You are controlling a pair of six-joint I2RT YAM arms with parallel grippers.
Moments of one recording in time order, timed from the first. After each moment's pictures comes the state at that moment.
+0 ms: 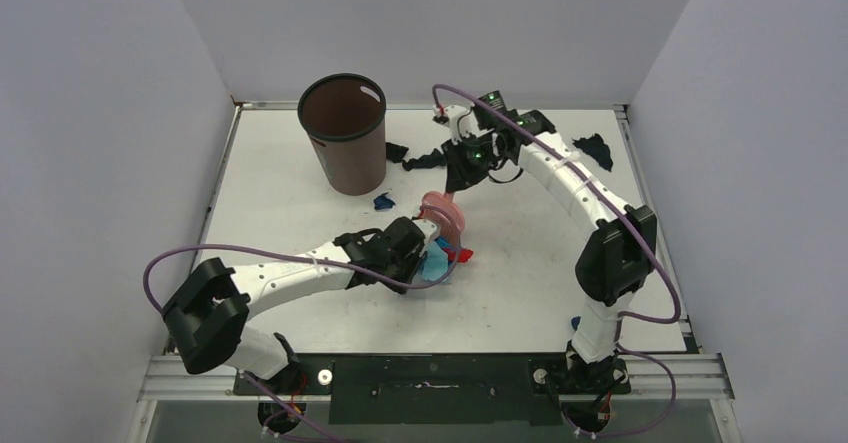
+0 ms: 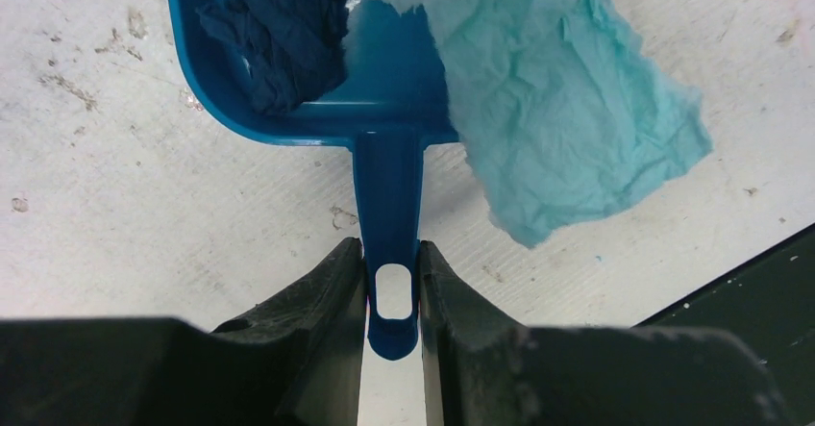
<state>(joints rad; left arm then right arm) -0.94 1.46 0.89 -0.51 -0.10 -0.30 0.52 1.84 1.76 -0.95 -0.44 -0.15</state>
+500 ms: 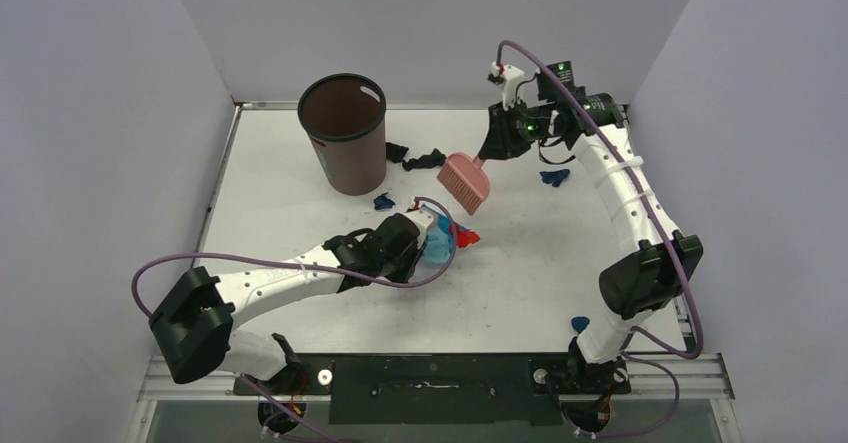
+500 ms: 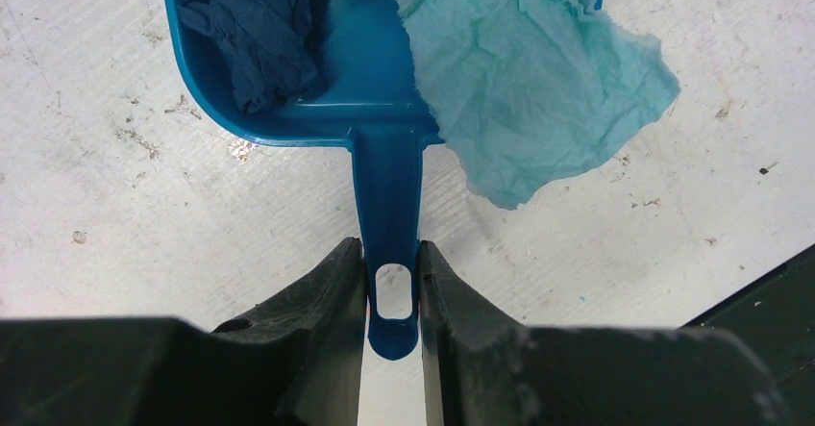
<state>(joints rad) -0.94 1.37 0.85 -0.39 -0.16 -0.30 0.31 1.70 1.84 -1.02 -0.58 -0.17</state>
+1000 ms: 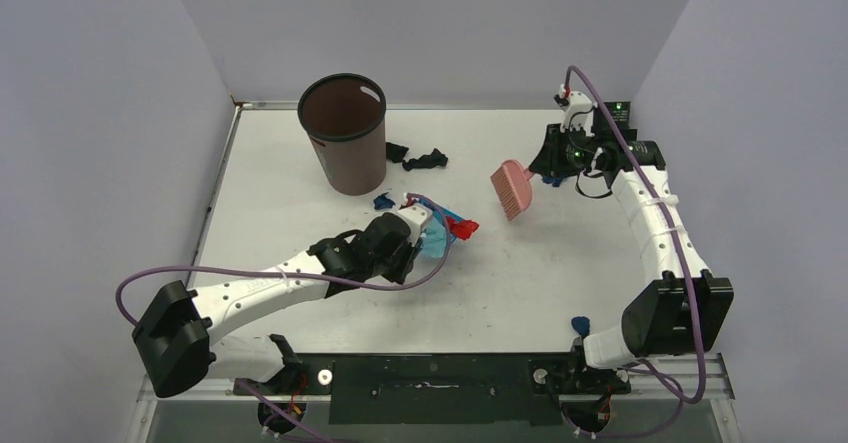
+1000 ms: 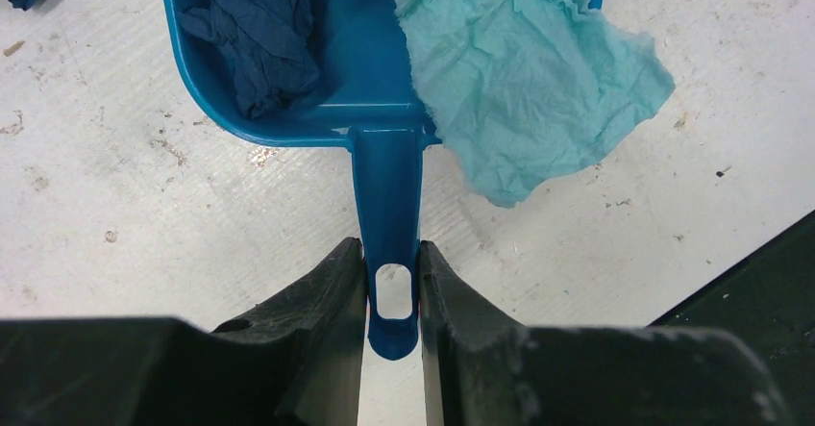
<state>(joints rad) -0.95 1.27 0.84 -0.39 -0.17 -0.29 0.05 1.46 1.43 -0.75 -0.51 -0.06</state>
